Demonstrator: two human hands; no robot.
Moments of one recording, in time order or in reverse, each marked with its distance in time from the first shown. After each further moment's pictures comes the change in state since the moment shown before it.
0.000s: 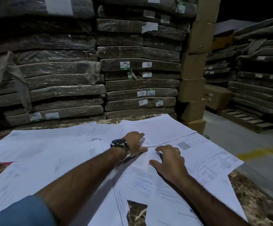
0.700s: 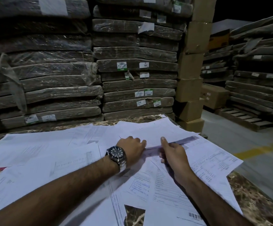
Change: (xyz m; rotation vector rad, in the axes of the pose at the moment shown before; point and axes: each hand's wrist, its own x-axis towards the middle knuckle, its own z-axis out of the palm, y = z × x) left_hand -0.048 0.030 -0.022 0.343 0.148 0.183; right_hand 0.019 0.007 -0.011 0.939 0.050 0.403
